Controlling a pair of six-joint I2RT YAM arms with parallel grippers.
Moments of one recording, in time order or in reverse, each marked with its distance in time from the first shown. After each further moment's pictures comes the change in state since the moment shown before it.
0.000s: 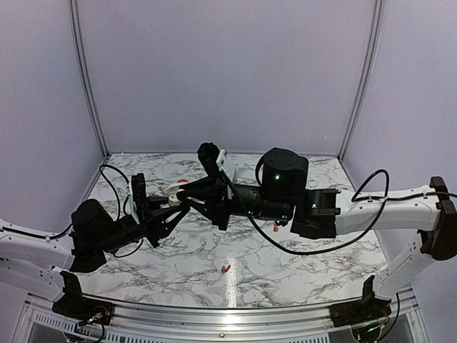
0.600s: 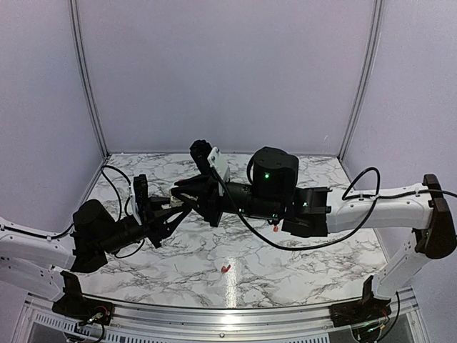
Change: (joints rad) left arm -0.017 0.018 0.006 0.003 -0.022 0.030; right arm 0.002 0.063 0.056 0.002 0.047 0.029
